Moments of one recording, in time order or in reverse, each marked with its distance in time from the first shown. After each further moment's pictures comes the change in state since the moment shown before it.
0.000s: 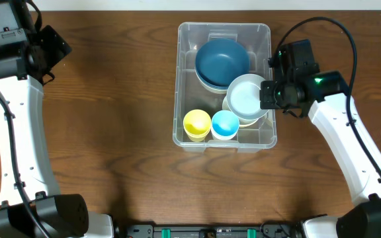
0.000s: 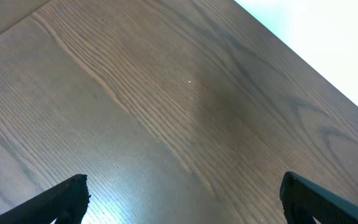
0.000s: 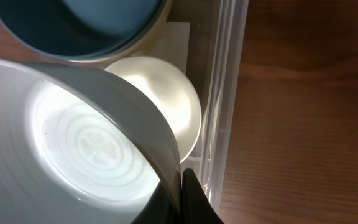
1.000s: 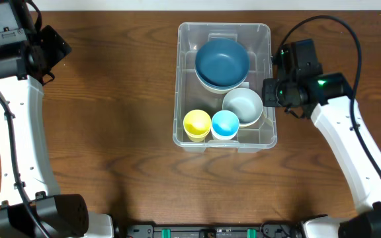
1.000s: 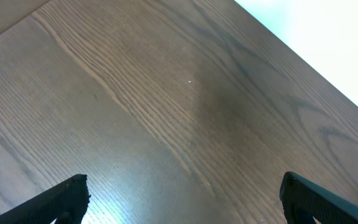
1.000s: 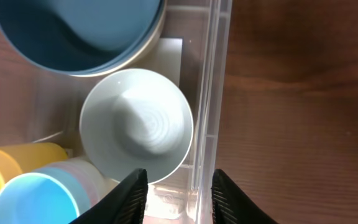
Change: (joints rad) left arm 0.000 0.000 0.000 0.000 0.000 0.000; right arm 0.000 -0.038 0.000 0.021 0.037 0.008
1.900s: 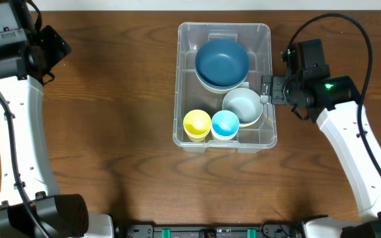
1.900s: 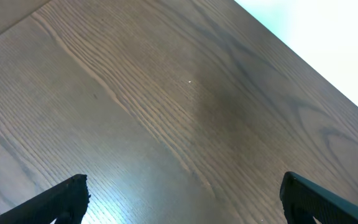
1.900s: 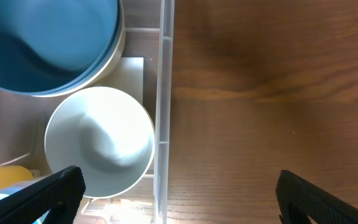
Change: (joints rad) left arm 0.000 0.000 0.000 0.000 0.000 0.000; right arm -0.015 -0.033 0.000 0.007 0.131 -0.004
